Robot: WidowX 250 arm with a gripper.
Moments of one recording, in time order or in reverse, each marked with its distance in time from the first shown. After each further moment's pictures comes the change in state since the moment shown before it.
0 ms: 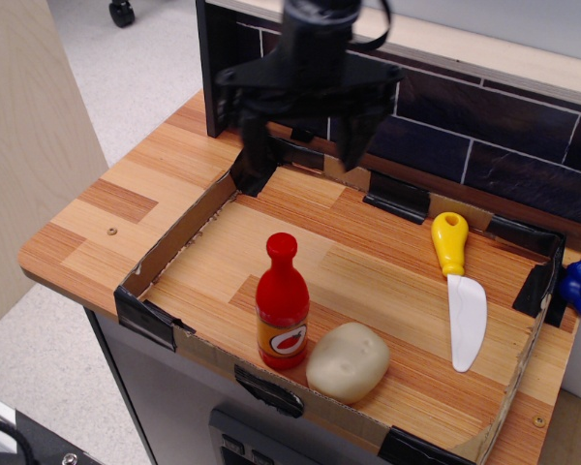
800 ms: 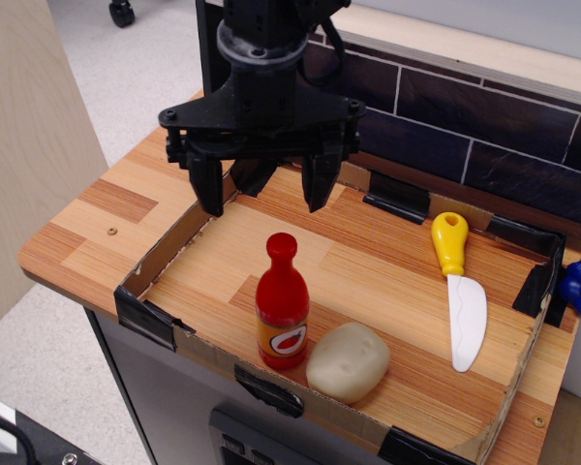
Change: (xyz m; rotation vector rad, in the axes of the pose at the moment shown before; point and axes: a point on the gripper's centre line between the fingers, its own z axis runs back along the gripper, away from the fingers) arm -0.035 0.026 0.012 -0.049 -0.023 -0.049
